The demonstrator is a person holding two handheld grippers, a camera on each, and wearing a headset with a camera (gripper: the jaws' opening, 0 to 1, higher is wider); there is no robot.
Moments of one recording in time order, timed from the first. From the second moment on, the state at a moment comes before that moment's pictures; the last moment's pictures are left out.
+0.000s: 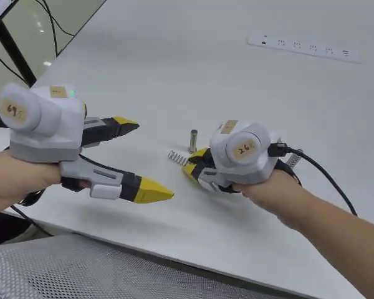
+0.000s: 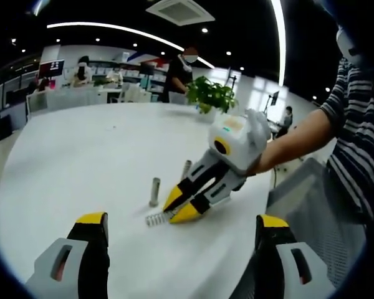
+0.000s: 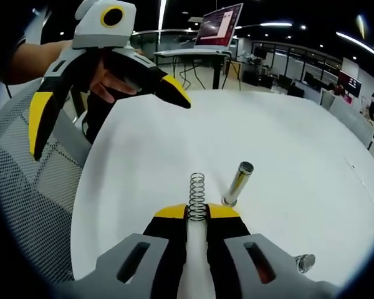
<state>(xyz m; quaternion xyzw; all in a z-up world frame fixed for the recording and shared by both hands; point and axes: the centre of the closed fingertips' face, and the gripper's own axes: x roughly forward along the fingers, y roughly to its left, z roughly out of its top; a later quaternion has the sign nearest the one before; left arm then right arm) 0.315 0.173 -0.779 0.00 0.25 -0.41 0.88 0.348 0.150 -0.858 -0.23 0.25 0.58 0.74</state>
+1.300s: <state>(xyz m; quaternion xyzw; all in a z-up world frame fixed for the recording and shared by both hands) 0.304 0.114 -0.778 -0.01 0.26 -0.50 0.83 0.316 0.056 -0.793 -0.28 0.18 0.65 0.69</state>
